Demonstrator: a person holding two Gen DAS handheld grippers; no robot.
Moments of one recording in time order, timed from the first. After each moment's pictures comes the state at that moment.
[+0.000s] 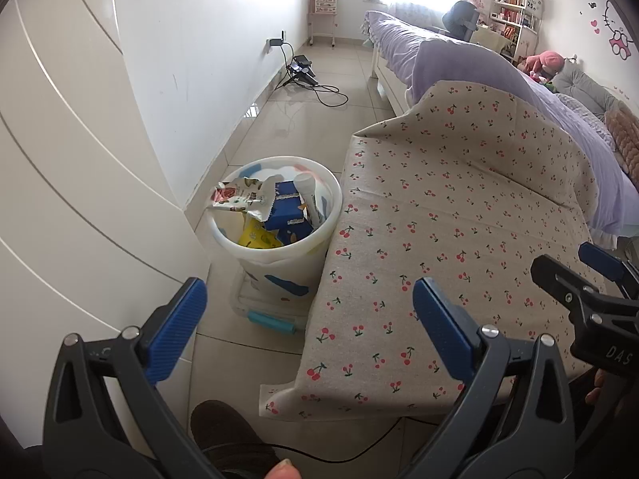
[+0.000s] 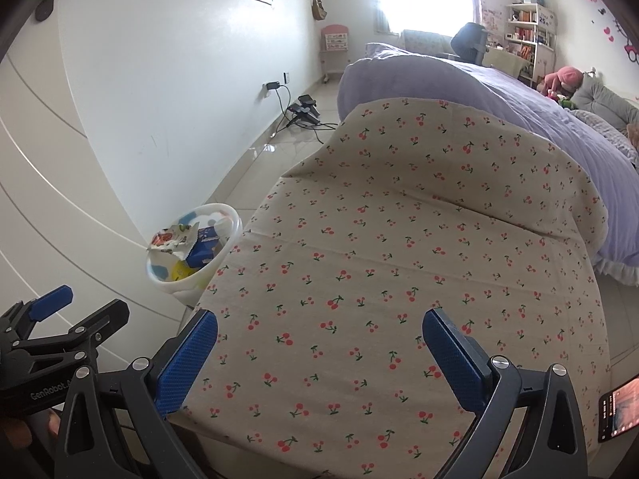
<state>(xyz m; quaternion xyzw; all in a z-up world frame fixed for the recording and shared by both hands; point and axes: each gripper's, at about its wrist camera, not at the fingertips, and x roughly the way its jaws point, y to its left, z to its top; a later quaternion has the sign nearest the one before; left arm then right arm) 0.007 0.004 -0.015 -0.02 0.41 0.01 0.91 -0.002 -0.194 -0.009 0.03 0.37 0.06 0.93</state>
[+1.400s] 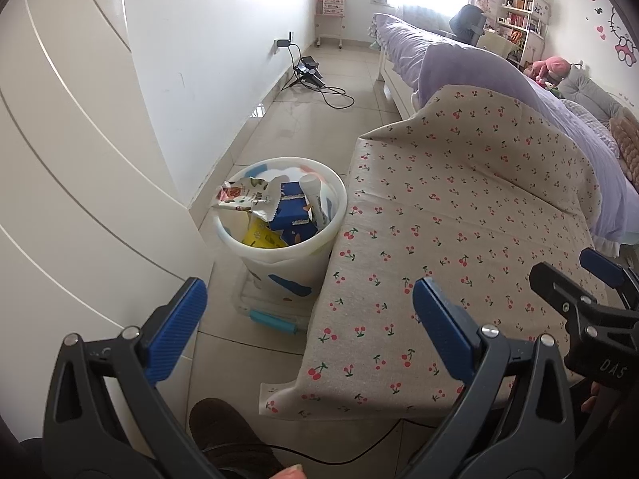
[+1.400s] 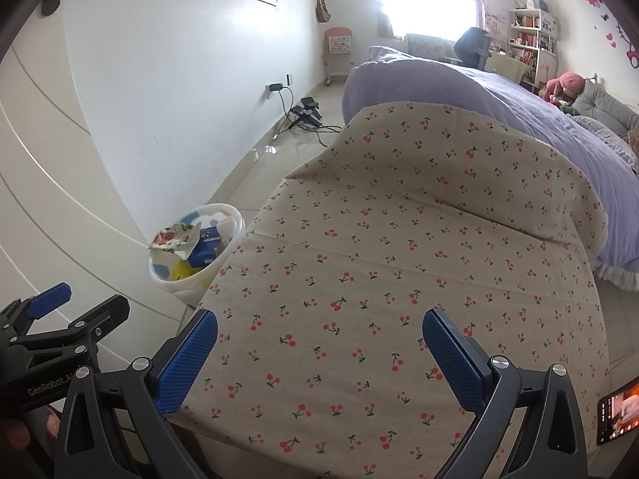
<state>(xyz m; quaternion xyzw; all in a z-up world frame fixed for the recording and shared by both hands) 0.007 0.004 -0.013 -0.02 0.41 0.03 0.91 -0.001 -0.191 -0.009 0.02 0.37 0.07 0.93</state>
